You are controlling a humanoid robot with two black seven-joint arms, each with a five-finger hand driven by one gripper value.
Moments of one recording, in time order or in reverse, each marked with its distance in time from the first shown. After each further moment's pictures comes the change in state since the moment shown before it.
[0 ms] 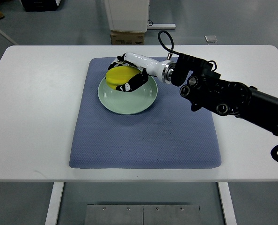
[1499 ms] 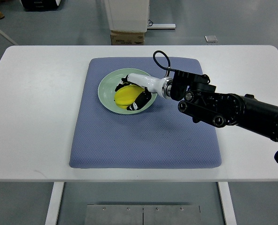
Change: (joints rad) left arm 0.000 0.000 0.000 0.000 0.000 0.000 0.000; right arm -0.015 0.003 -0.144 -0.001 0.028 -0.010 -0.051
